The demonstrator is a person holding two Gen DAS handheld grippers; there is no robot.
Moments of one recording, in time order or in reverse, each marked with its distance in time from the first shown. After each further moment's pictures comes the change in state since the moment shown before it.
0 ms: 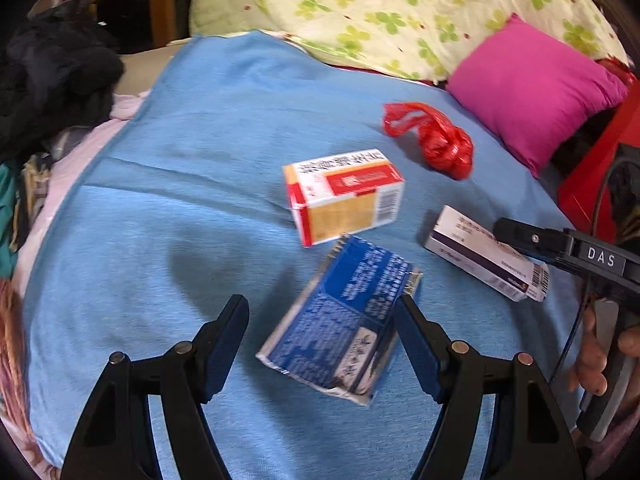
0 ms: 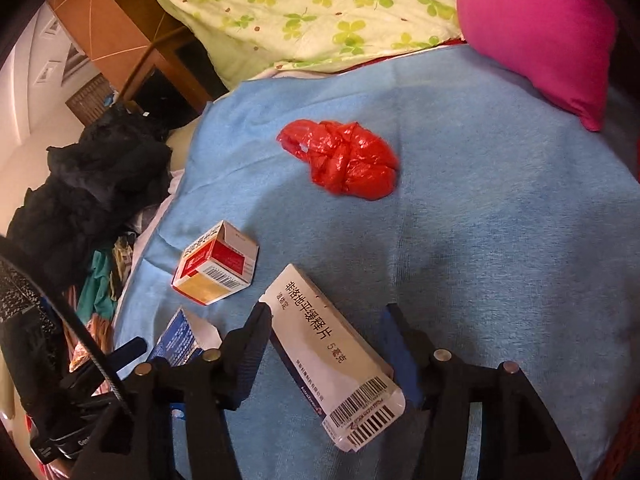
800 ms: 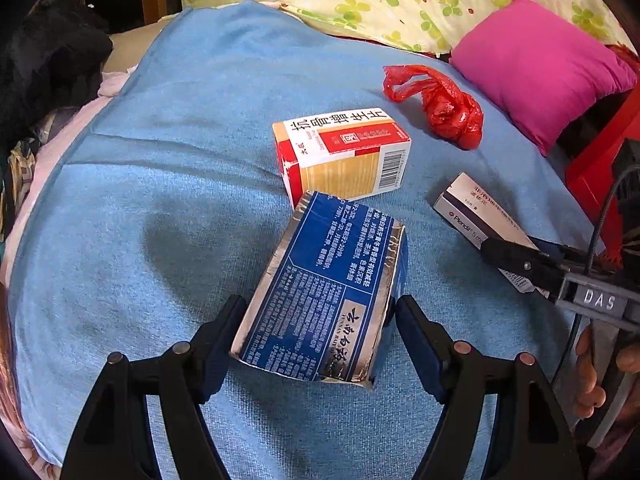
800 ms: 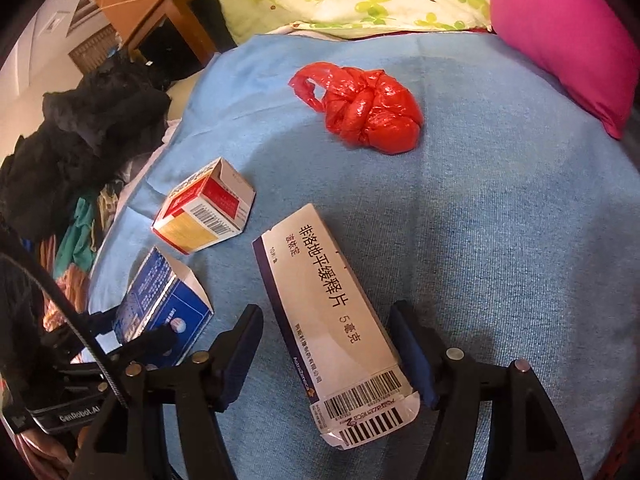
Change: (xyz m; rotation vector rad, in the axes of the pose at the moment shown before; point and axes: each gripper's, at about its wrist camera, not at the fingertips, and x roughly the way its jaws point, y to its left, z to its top) left arm 0.023 -0.002 -0.008 -0.010 0.093 -0.006; right arm 0.022 0.015 -0.019 -0.138 0.103 -0.072
